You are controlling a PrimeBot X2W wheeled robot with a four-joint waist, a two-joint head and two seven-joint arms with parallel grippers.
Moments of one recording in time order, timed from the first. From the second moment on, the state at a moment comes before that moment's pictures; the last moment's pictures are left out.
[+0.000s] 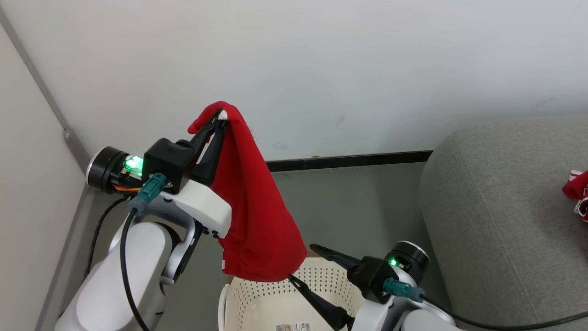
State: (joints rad) left arm -0.56 0.29 -0.49 0.25 -0.28 0.10 -0.09; right arm -0.35 -0.21 0.81 0.38 0.29 0.13 -0.07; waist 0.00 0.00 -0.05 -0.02
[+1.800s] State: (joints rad) left arm -0.62 0.19 -0.61 0.19 -0.27 0.09 0.05; right arm -0.52 -0.07 0.60 0.76 0.00 0.13 -0.24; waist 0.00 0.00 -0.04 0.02
